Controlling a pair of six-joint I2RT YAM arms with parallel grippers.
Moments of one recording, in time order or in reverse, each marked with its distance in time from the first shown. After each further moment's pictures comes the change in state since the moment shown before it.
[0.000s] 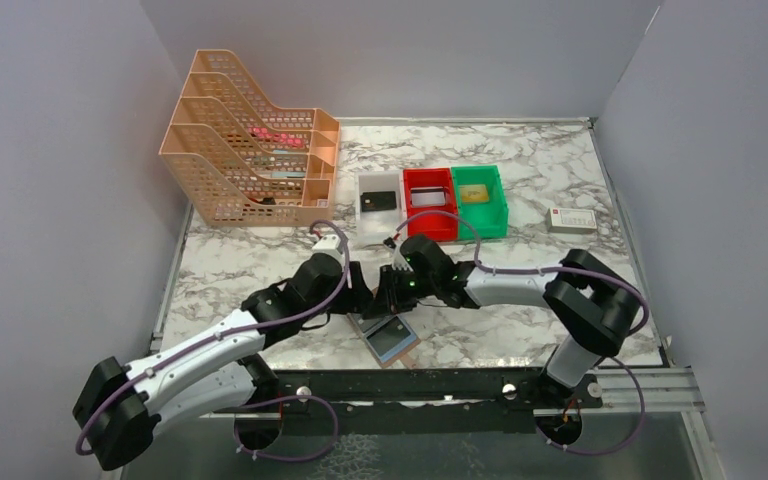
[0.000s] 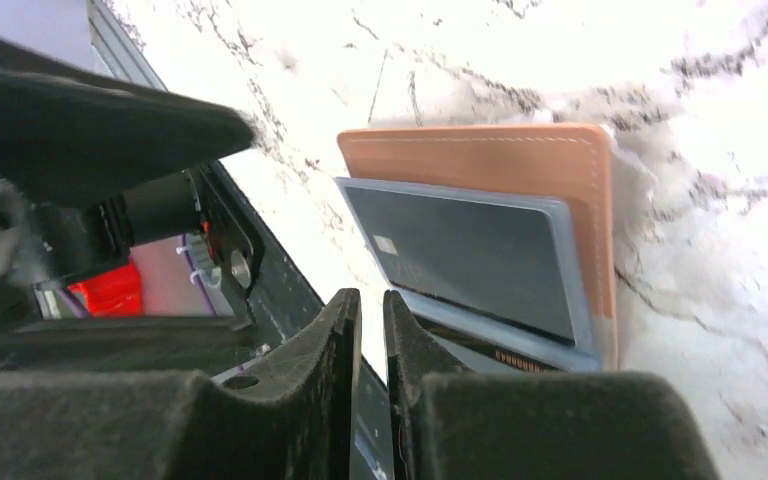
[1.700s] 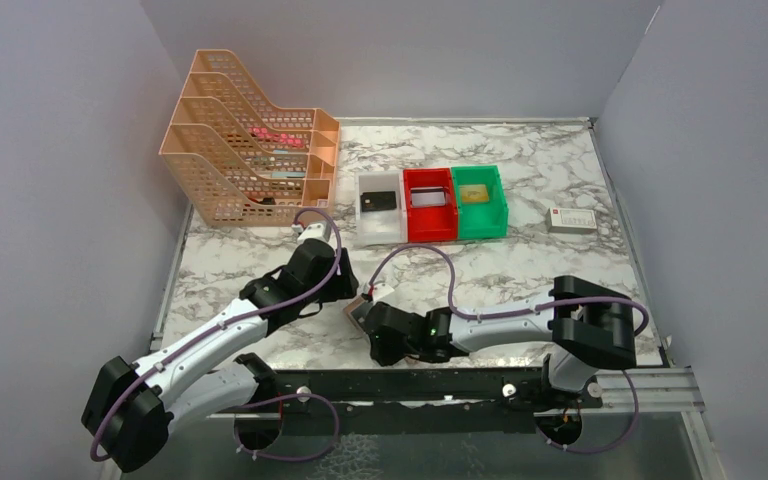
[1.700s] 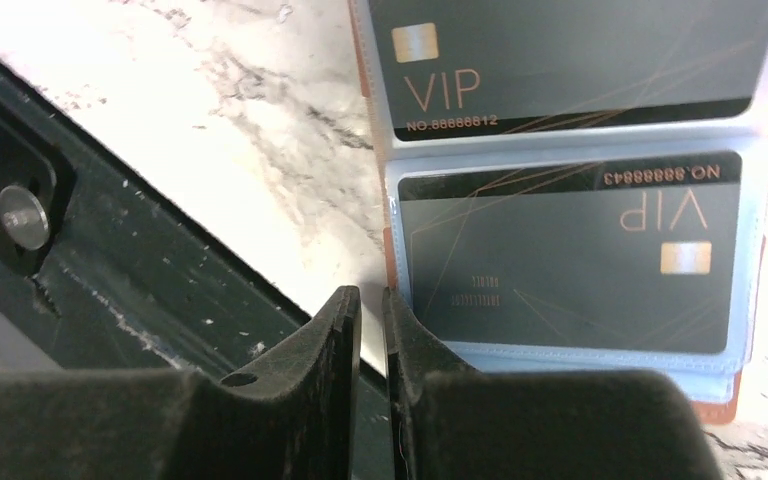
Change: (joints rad) left arm 0.140 0.023 0.070 -0.119 -0.074 -0.008; right arm 0.414 0.006 0.061 -0.266 0.581 -0.047
